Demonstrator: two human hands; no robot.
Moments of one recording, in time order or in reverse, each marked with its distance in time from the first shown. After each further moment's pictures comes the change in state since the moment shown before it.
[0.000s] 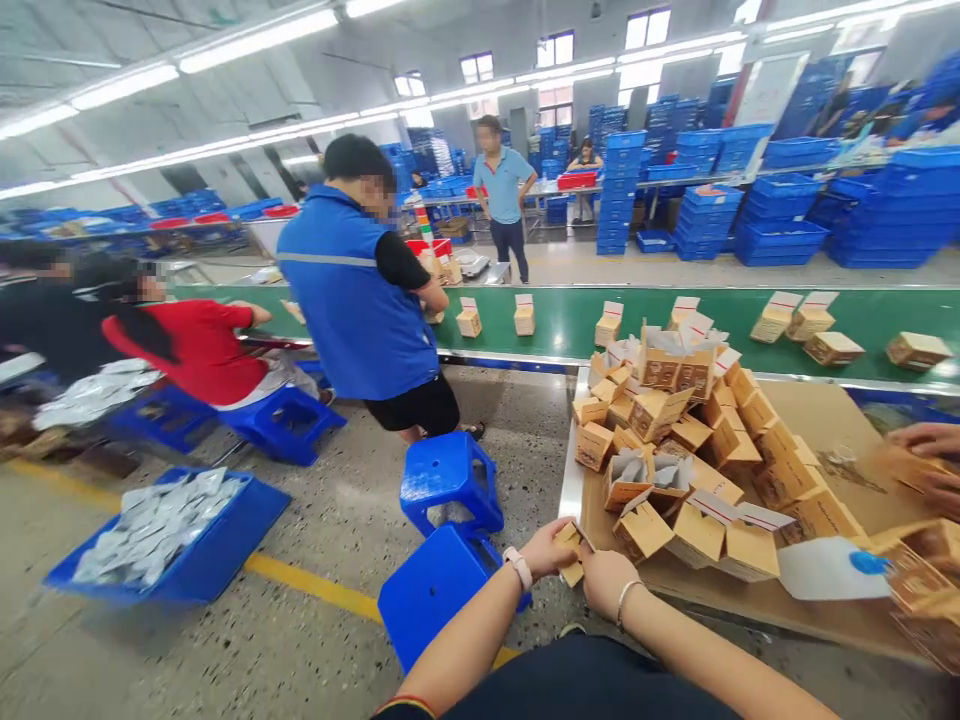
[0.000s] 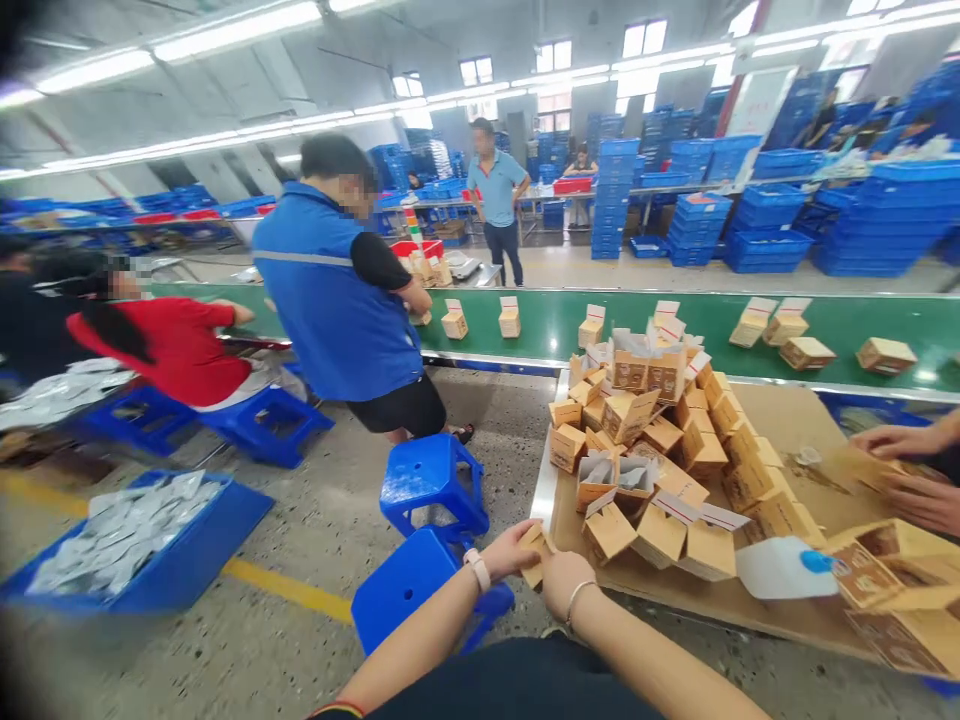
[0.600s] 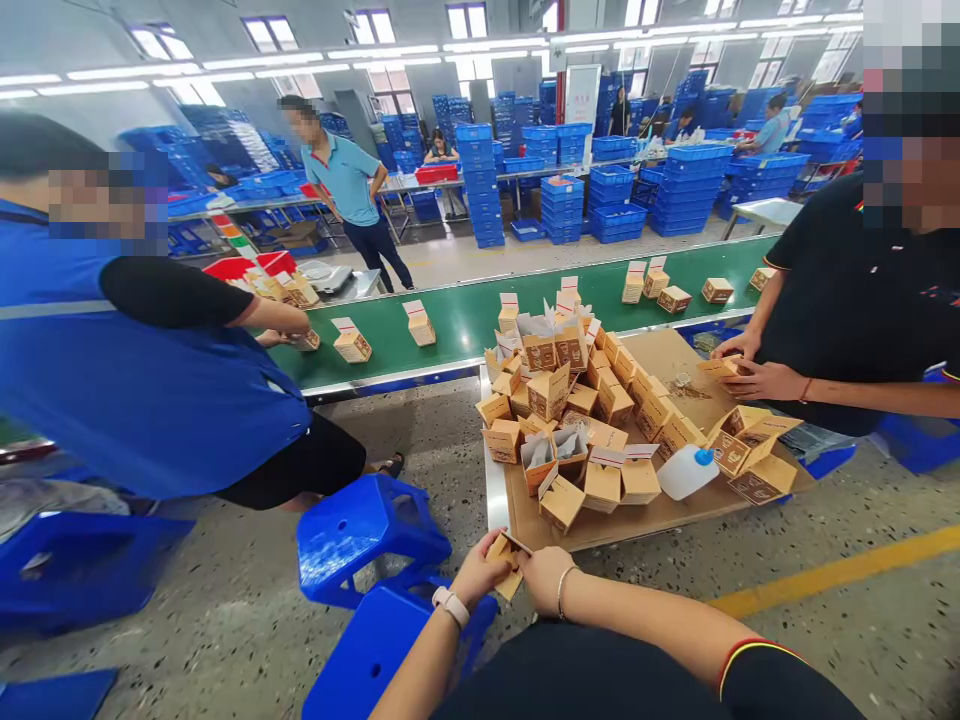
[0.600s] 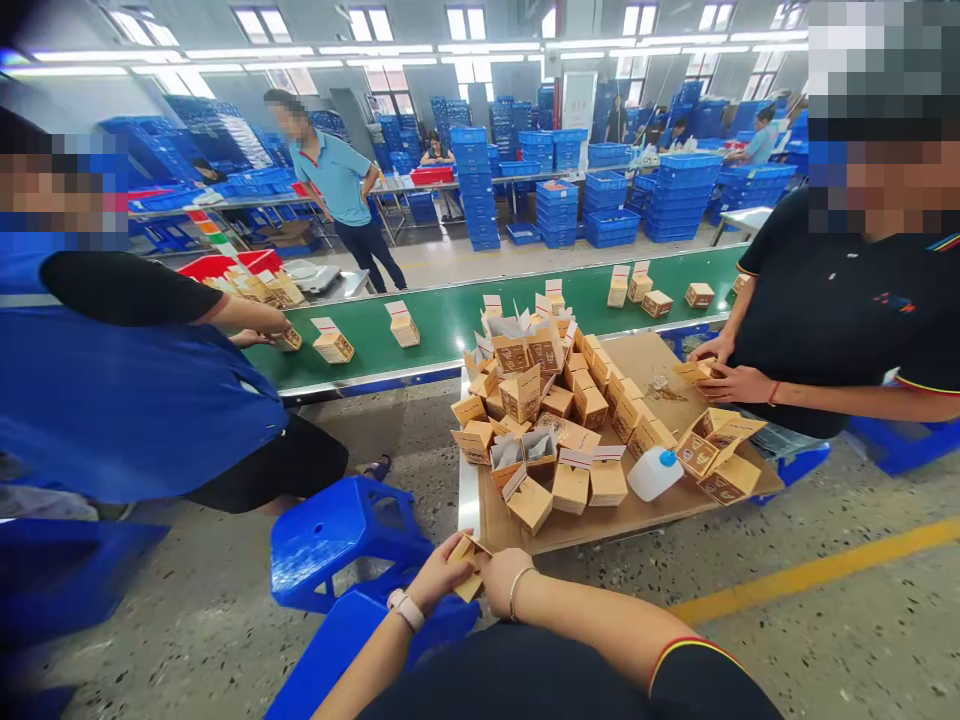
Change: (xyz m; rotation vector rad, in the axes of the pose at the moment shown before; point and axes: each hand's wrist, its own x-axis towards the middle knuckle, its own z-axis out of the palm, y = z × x) left_hand -0.014 -0.015 -0.009 0.023 0.044 -0.119; right_hand -0.019 -0.017 0.014 -0.018 -0.106 0.021
